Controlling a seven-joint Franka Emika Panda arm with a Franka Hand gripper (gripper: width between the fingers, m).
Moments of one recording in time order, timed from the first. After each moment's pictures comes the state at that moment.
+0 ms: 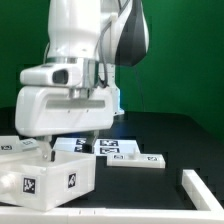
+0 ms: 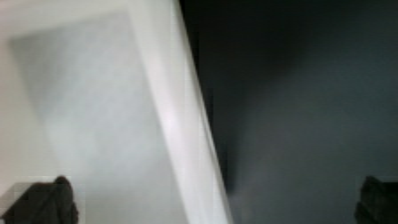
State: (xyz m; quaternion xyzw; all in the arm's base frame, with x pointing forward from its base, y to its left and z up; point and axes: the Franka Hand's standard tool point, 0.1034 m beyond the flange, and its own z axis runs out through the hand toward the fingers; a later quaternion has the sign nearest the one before) arm 0.531 -0.077 0.040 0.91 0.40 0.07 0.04
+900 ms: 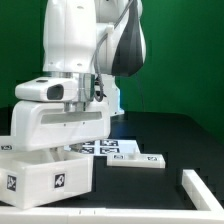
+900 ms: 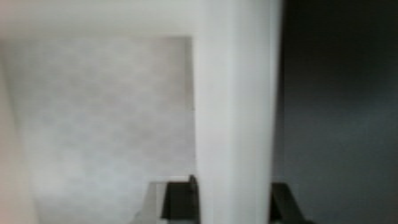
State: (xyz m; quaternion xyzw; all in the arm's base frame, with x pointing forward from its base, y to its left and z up) arm 0.532 -0.078 0.032 0.91 0.40 0.07 0.04
